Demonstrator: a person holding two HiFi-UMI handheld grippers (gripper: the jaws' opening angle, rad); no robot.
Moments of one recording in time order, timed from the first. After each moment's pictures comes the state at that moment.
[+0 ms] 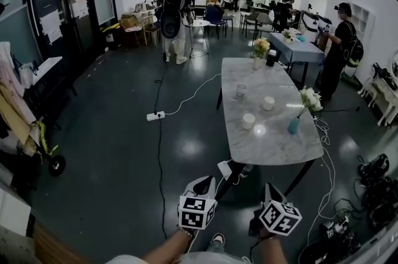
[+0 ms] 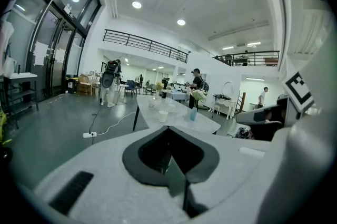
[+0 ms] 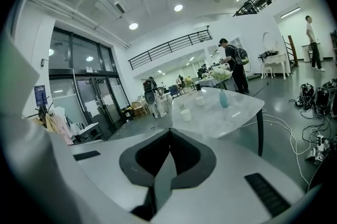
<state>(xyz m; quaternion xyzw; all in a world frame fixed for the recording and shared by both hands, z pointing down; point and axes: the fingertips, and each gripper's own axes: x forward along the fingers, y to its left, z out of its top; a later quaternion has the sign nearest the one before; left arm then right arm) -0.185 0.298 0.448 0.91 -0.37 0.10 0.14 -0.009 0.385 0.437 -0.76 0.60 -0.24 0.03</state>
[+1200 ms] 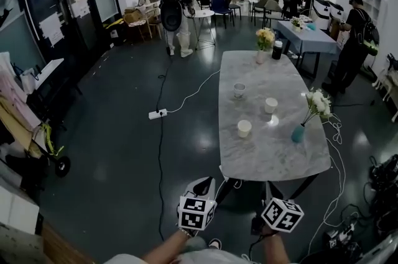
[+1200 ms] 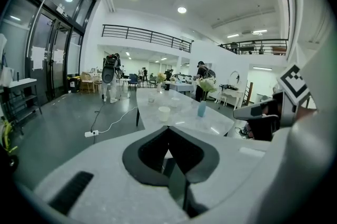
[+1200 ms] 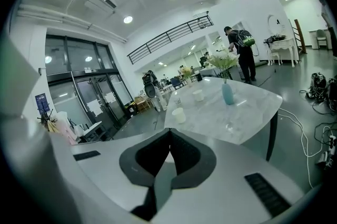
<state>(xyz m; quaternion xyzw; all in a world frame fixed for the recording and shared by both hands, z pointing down) -0.080 0.213 0.476 0.90 -0.39 0.16 0.14 0.103 0.283 0.473 -0.72 0.62 -0.29 0.03</state>
